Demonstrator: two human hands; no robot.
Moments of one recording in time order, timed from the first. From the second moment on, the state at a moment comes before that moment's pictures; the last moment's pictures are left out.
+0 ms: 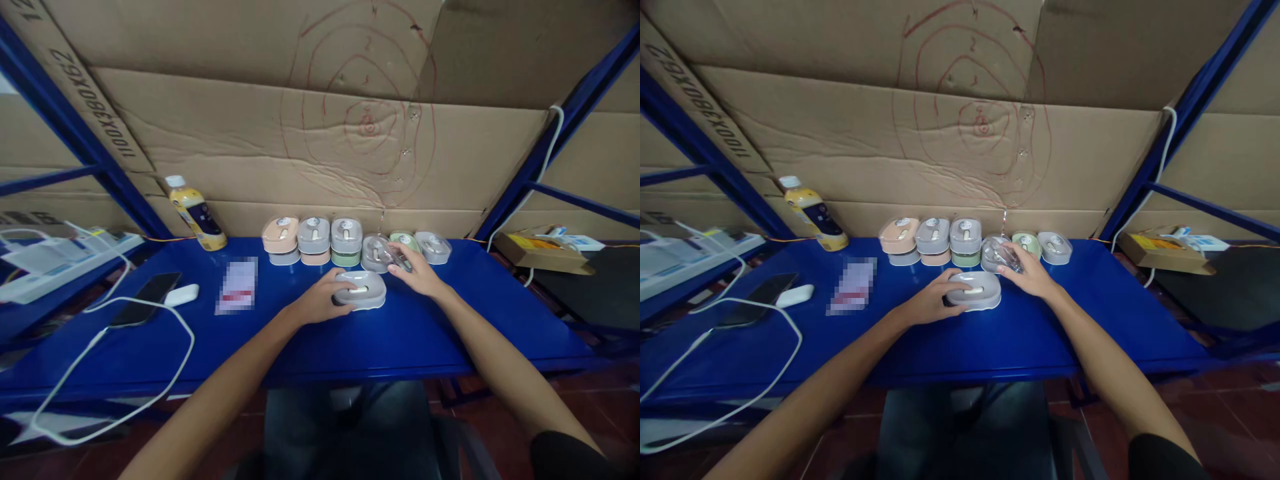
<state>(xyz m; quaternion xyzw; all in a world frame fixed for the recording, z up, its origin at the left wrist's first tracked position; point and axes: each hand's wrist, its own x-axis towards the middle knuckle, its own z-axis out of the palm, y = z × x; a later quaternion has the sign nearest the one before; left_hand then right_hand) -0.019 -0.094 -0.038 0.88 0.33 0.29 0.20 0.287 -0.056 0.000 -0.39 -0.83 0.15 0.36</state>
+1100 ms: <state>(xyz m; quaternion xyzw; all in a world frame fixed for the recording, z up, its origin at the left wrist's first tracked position) -0.008 -0.089 -0.054 0.81 0.38 0.34 0.28 0.252 -0.081 -0.011 -0.34 -0.89 0.12 0.27</state>
